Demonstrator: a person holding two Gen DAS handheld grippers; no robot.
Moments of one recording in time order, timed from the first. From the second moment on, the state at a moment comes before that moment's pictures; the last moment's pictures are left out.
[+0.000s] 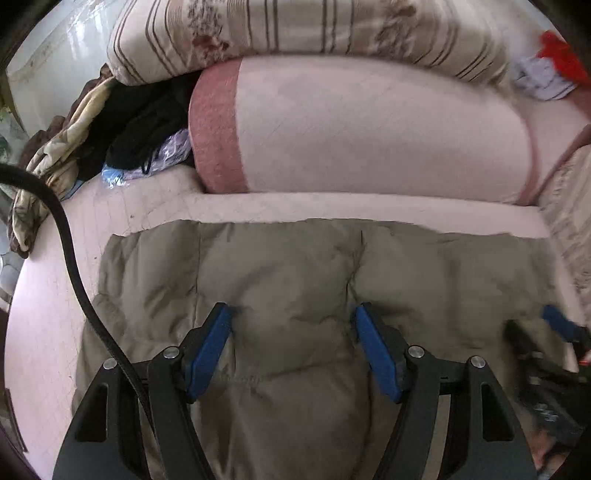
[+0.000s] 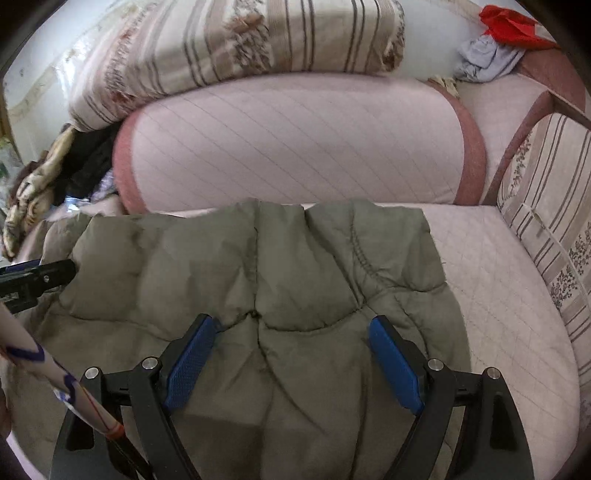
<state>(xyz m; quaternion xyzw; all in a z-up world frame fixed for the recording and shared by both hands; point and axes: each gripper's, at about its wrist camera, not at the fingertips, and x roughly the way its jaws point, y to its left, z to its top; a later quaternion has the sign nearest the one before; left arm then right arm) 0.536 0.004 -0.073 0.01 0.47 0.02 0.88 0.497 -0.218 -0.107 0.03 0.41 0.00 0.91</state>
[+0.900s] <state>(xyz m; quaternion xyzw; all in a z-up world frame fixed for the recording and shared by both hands) 0.503 0.119 -0.048 -0.07 0.45 0.09 0.88 0.492 -0.237 -0.077 0.06 0.41 0.02 0.91</state>
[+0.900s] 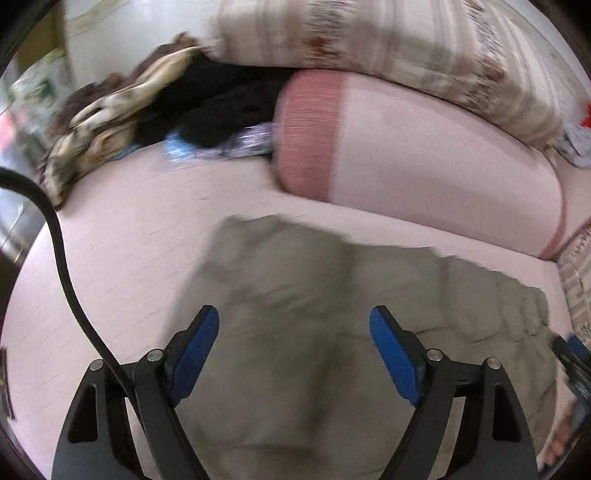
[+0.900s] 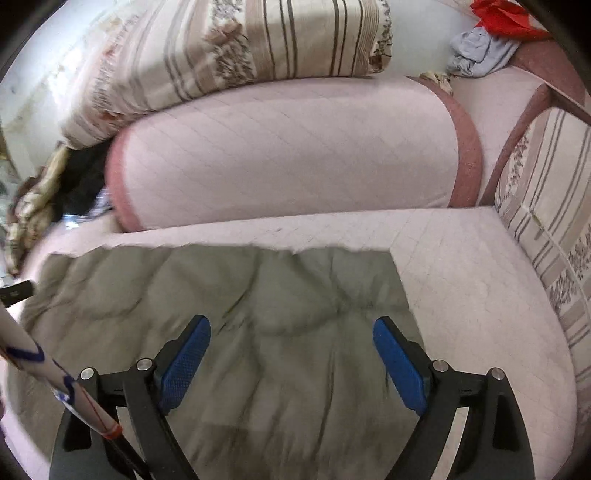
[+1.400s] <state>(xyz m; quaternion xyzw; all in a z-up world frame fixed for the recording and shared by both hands) 0.453 0.199 -0.075 -0.15 0.48 0.13 0.86 0.450 -0.254 -0.112 0.11 0.44 -0.01 0.89</state>
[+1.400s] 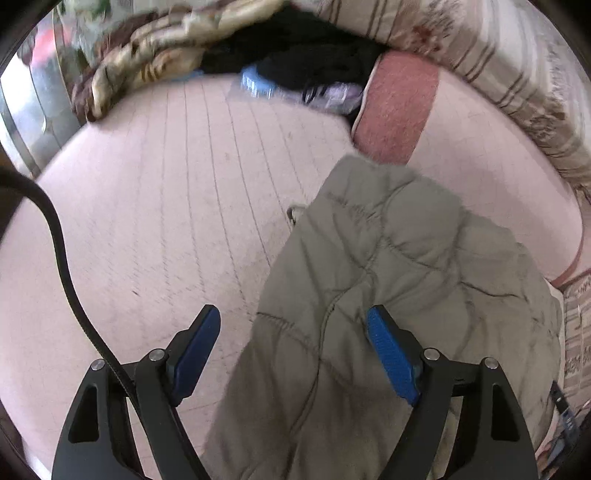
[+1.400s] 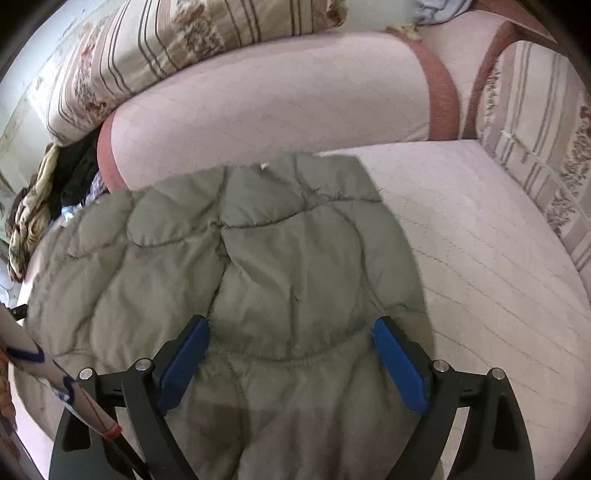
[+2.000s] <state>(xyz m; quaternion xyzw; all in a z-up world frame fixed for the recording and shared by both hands) 0.355 0.223 -0.062 -0.20 0.46 0.14 0.85 0.340 -0.272 -0.112 0.10 0.42 -0.05 0.90</state>
